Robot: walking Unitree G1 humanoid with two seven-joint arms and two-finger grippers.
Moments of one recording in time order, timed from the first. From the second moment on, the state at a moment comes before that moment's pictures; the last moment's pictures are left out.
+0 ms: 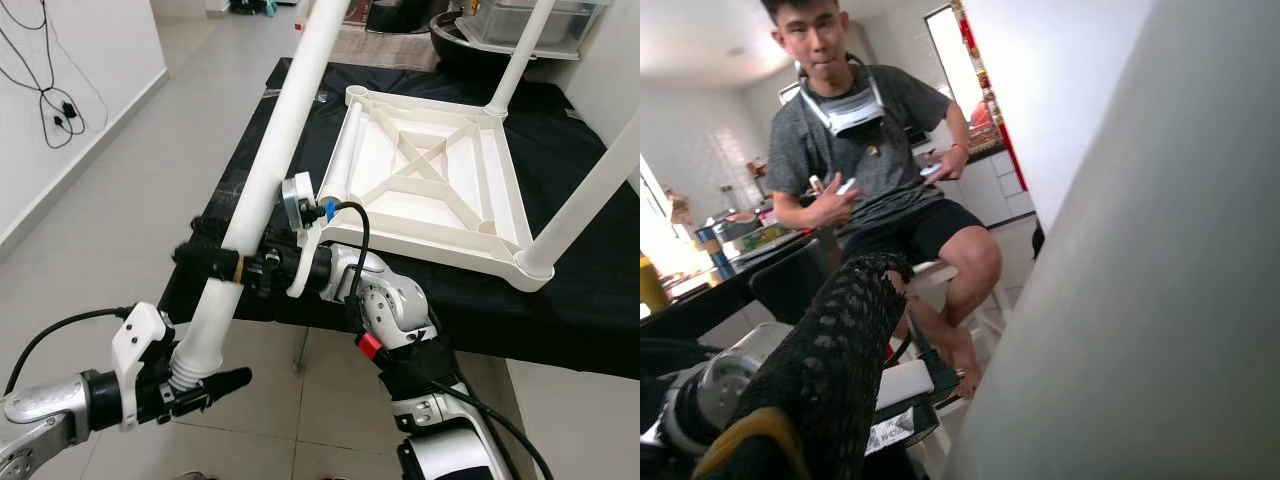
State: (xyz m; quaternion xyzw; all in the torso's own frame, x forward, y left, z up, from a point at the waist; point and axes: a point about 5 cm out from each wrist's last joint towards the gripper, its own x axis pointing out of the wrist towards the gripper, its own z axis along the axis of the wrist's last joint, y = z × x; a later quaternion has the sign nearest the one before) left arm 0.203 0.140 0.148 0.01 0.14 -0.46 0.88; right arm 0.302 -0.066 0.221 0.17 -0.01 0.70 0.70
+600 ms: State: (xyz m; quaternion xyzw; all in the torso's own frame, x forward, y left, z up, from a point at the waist) left arm 0.201 0.135 0.147 0.00 0.14 -0.47 0.87; right arm 0.294 -0.056 0.215 0.18 0.01 0.73 0.66
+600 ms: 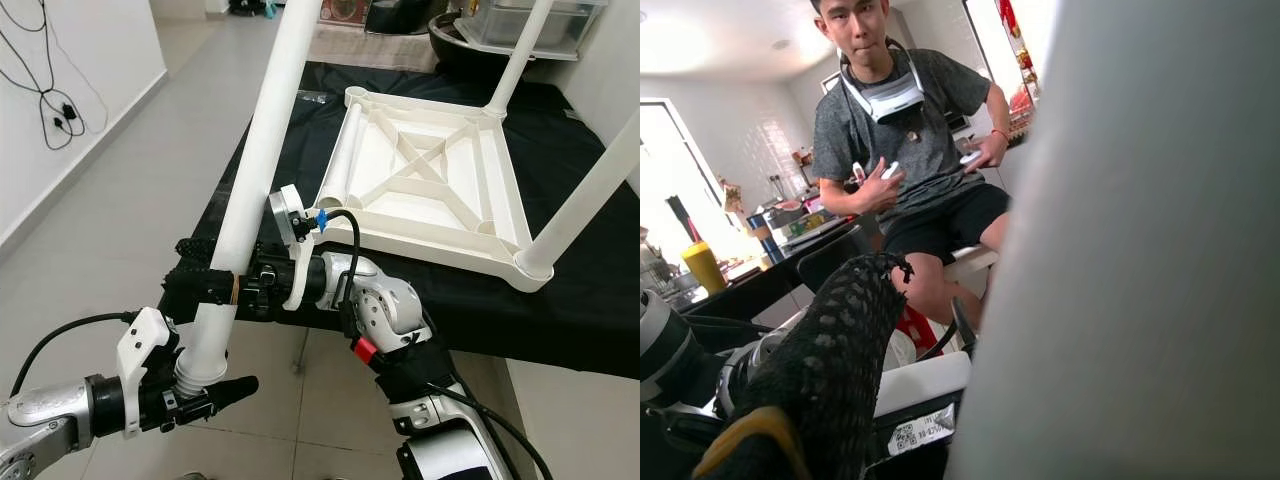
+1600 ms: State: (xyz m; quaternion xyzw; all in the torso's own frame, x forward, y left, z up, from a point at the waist) left arm 0.198 0.131 0.146 0.01 0.14 -0.48 0.87; right arm 0.293 -0.052 0.216 0.21 0.02 0.73 0.65
